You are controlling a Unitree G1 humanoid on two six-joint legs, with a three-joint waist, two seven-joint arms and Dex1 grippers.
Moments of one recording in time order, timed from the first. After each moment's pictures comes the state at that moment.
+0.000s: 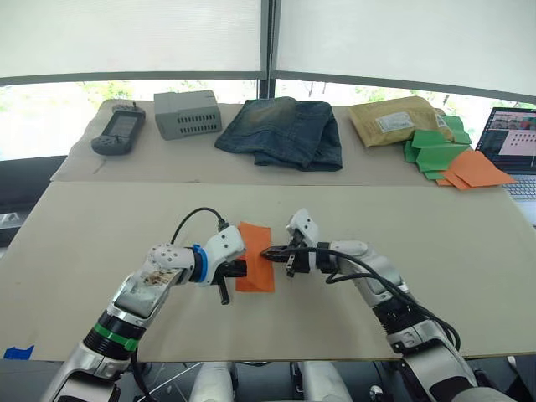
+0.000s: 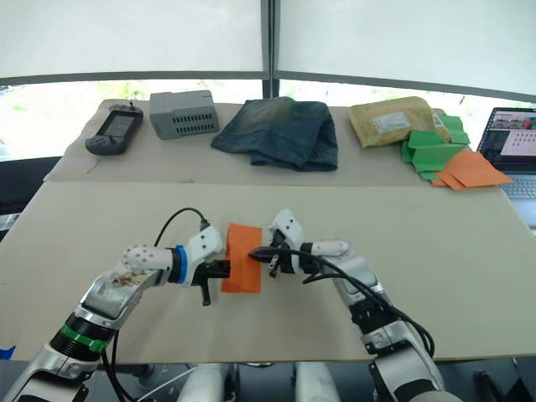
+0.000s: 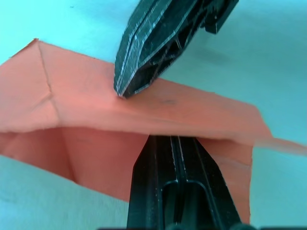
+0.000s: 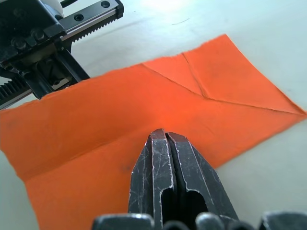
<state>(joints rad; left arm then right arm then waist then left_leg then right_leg) -0.32 0.60 -0.26 -0.18 -0.19 0.60 -0.97 -0.54 -0.28 0.32 0.23 0.23 0.46 0.93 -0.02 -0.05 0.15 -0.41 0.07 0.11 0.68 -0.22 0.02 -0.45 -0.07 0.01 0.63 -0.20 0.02</state>
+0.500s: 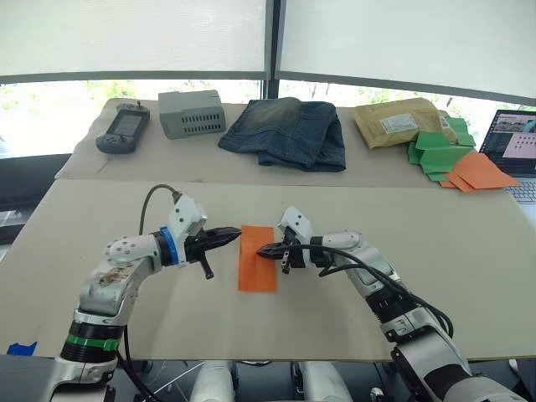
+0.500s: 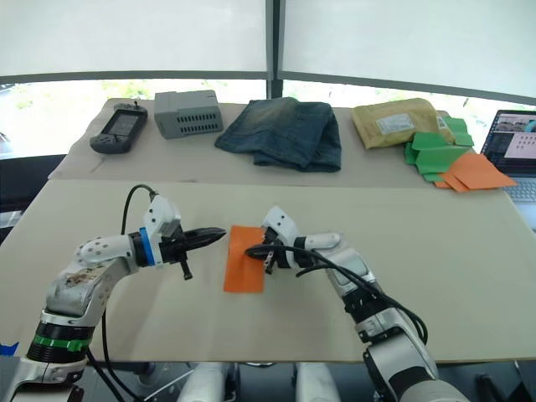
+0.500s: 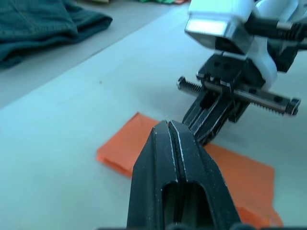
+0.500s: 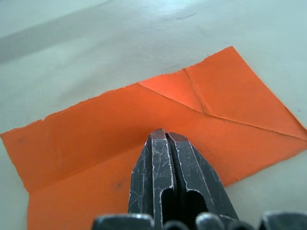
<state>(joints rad) -0.31 0.54 -0.02 -0.18 -0.36 0.46 -0.96 -0.60 -0.28 0.36 0.29 0.17 0.45 0.94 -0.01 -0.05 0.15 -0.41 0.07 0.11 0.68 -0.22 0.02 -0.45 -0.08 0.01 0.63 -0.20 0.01</state>
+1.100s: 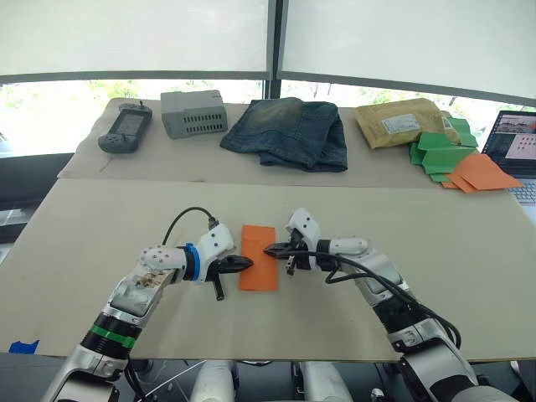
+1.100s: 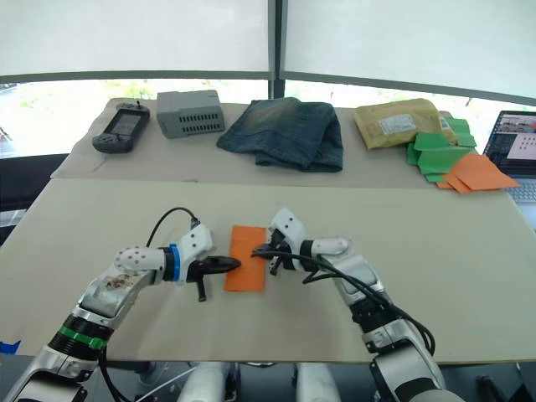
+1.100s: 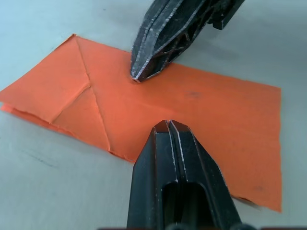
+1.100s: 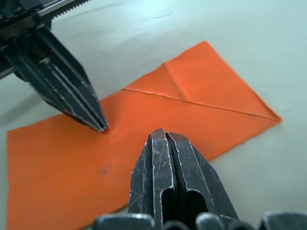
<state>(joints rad) -0.33 0.59 -0.25 -0.04 -0.18 0.39 -1.00 -0.54 -0.29 0.29 0.21 0.17 0.47 0.84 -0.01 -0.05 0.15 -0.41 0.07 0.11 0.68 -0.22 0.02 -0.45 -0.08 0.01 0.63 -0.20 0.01</state>
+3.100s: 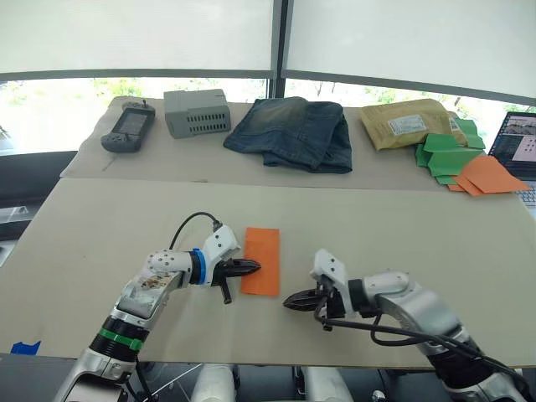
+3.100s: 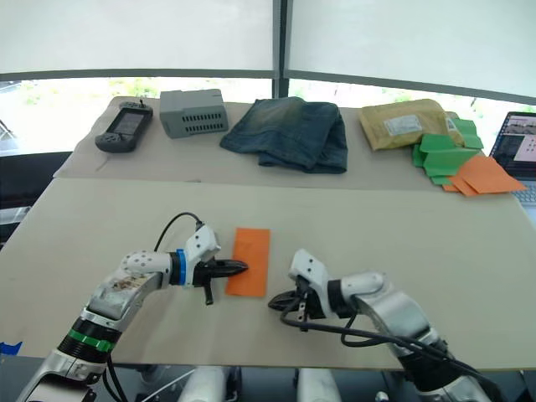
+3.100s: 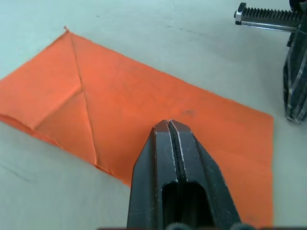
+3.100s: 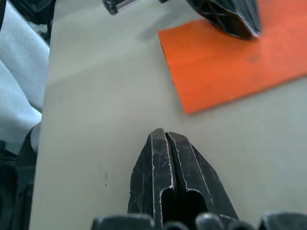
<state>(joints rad) -0.31 0.53 -0.21 -0.05 -0.26 0.48 -1.00 -0.23 -0.60 0.29 -0.36 0.37 0.74 1.03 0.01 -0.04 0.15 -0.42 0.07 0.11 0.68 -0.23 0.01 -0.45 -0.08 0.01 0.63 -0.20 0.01</state>
